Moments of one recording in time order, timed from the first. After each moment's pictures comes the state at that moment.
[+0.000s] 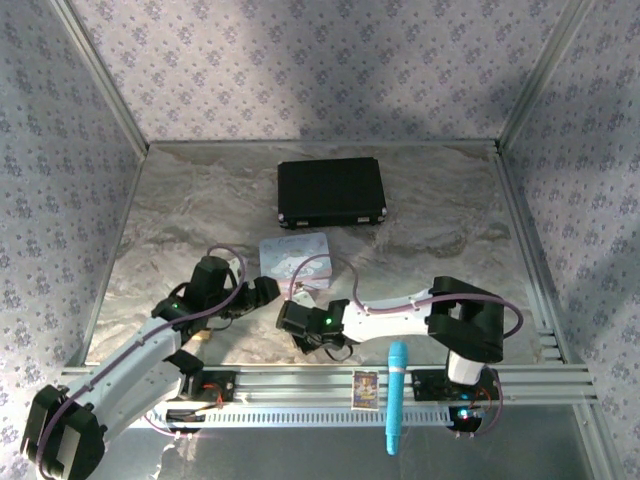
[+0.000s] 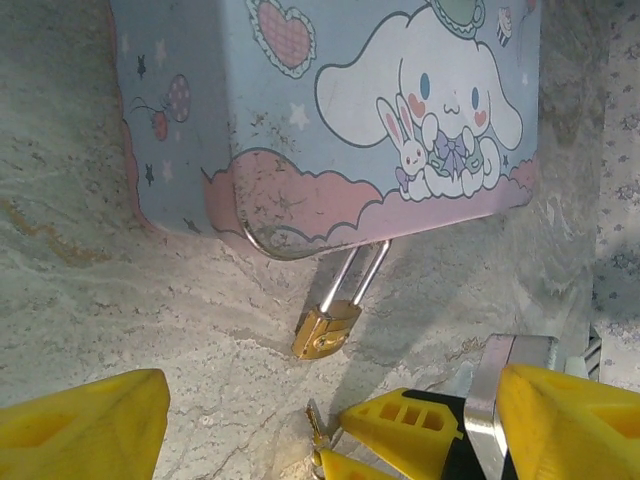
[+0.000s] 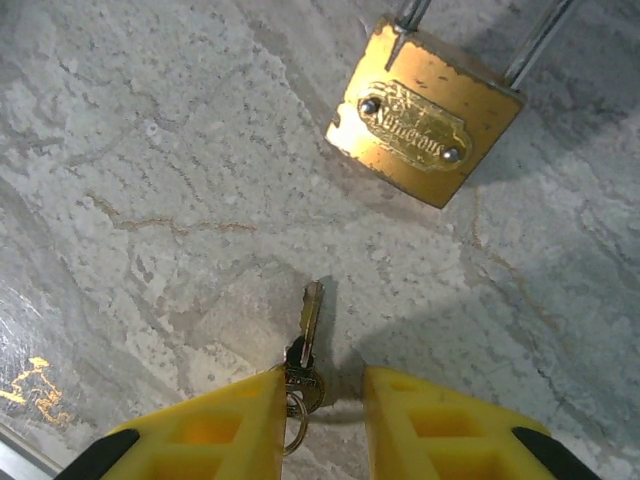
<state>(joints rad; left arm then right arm) -0.52 0.79 0.37 -0.34 0.37 -0.88 1.32 1.73 0.97 -0.41 0.16 0.77</state>
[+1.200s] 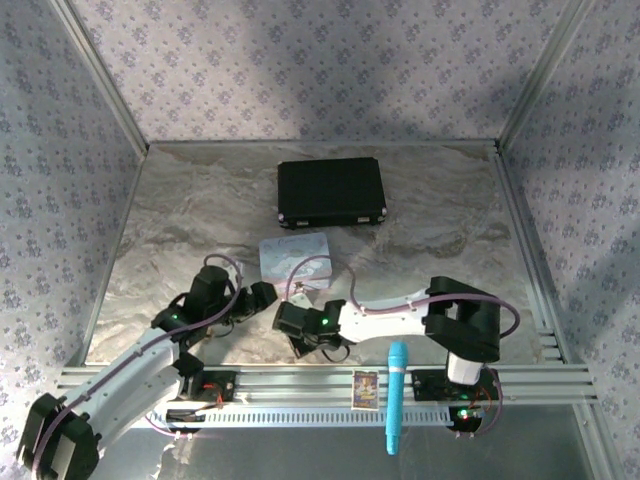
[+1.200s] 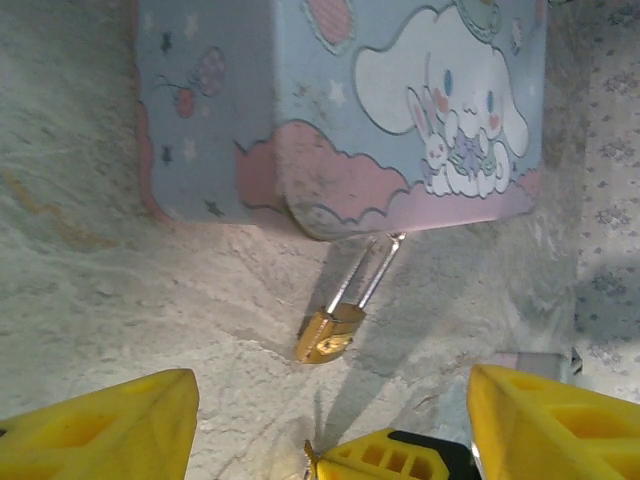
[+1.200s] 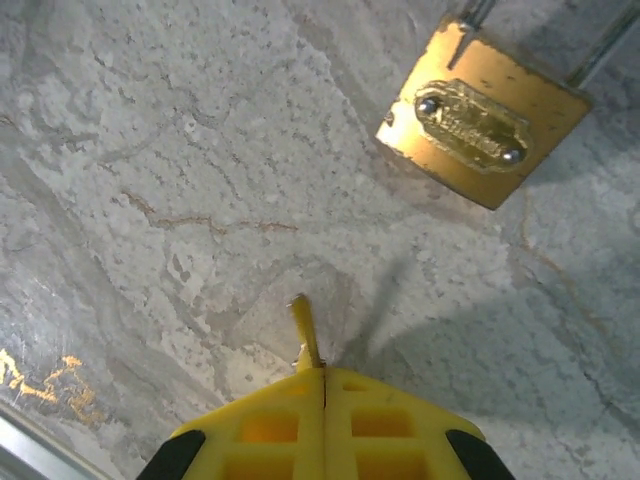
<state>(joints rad) -0.57 0.72 0.29 -0.25 0.32 -0.99 1.32 1.74 0.98 -0.41 0.13 0.78</state>
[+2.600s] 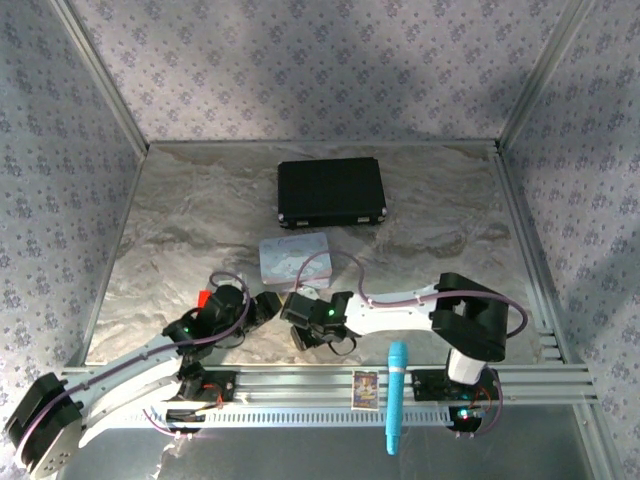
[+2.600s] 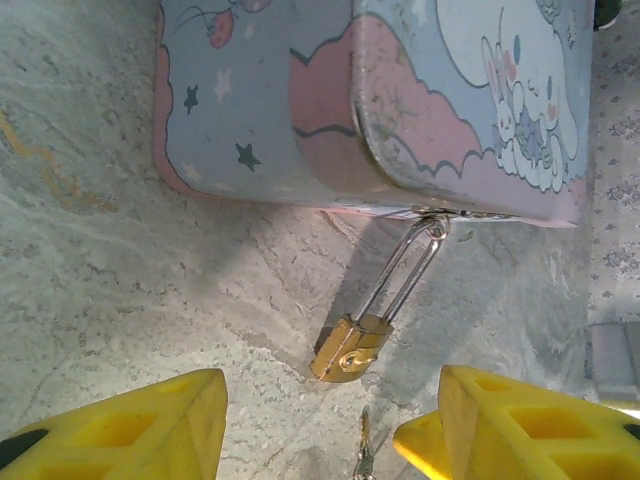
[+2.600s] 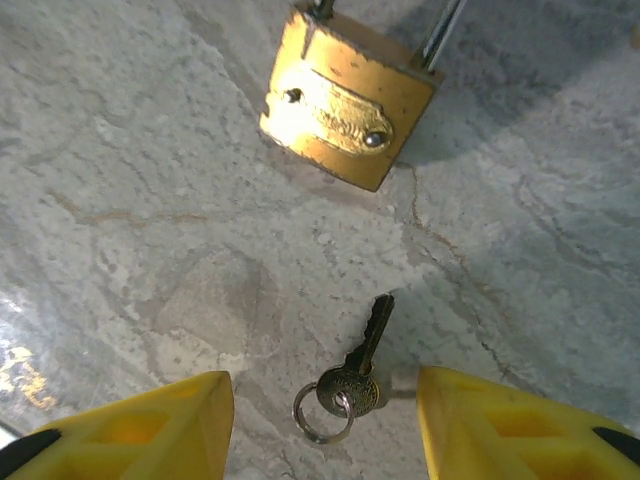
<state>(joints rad) -0.80 0.72 0.16 -0.06 0.04 -1.20 1.27 1.72 0.98 -0.48 0.10 0.79</state>
